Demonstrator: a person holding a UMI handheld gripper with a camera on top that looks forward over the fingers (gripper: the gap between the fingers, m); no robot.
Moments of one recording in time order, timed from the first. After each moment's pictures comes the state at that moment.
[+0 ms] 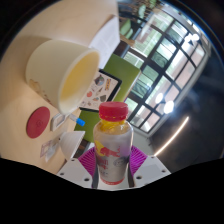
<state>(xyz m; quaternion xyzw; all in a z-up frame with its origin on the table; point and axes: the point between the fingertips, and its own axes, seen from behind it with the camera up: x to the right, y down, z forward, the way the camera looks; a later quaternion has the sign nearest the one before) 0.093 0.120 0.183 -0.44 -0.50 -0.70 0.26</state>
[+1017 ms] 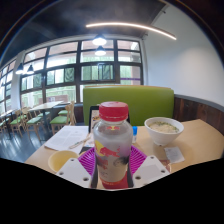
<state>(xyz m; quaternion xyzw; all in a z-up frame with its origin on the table) 0.085 0.120 0.075 -0.78 -0.01 0.01 0.62</state>
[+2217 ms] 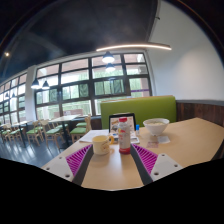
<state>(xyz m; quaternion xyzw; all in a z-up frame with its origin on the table) 0.077 -0.142 0.140 -0.74 -0.02 0.10 0.67</state>
